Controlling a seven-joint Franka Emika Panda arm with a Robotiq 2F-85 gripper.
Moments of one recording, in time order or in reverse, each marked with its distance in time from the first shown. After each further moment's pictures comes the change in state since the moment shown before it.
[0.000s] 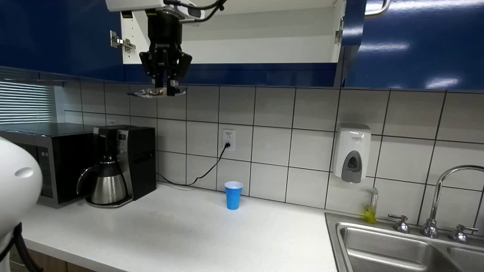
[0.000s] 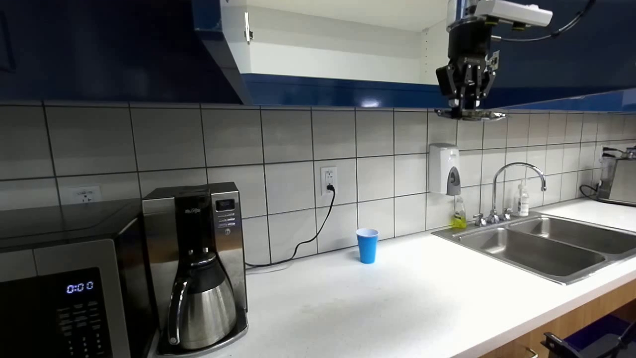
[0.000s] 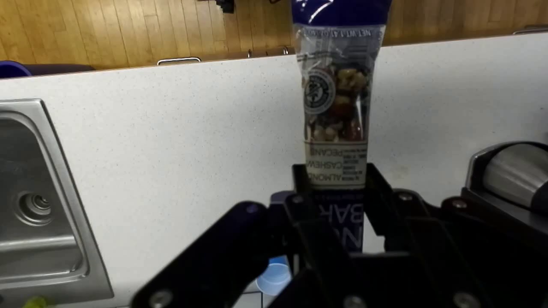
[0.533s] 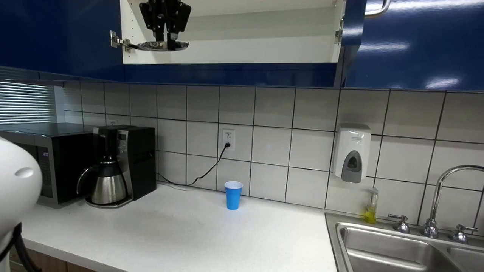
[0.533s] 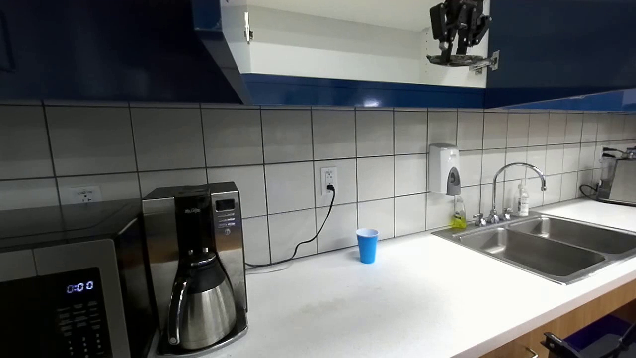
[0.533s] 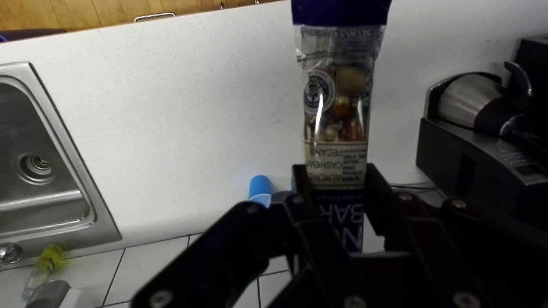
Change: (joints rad) arm 0.000 0.052 0.000 0.289 0.065 -0.098 0.066
